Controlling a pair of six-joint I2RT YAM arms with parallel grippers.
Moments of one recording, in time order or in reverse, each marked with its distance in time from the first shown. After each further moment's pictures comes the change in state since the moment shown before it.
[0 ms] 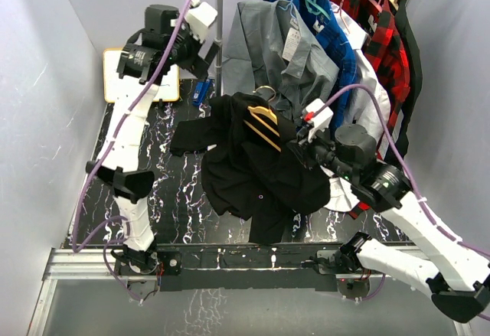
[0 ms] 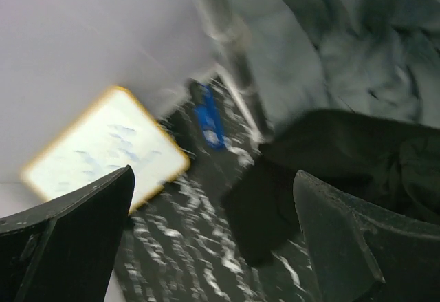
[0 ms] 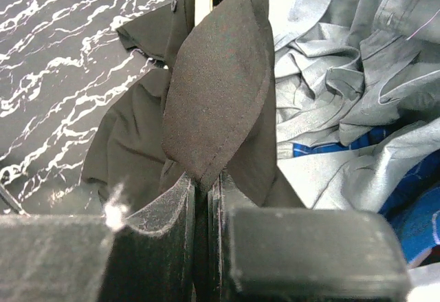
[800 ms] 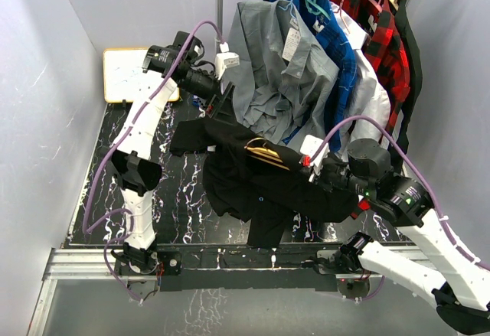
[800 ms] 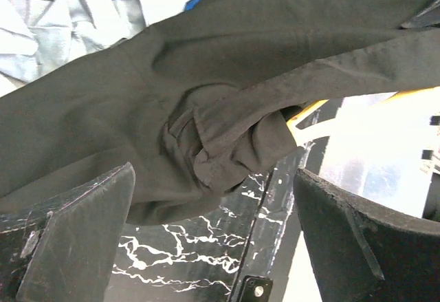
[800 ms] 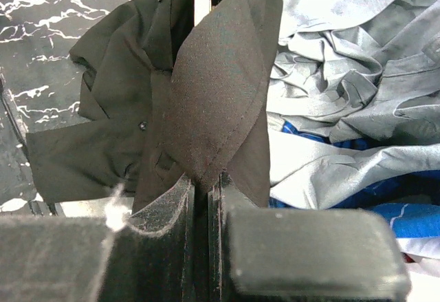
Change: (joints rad) left arm 0.013 0.140 -0.082 -0.493 0.838 -0.030; right arm 0.000 -0.154 0.017 -0.328 -0.210 -0.449
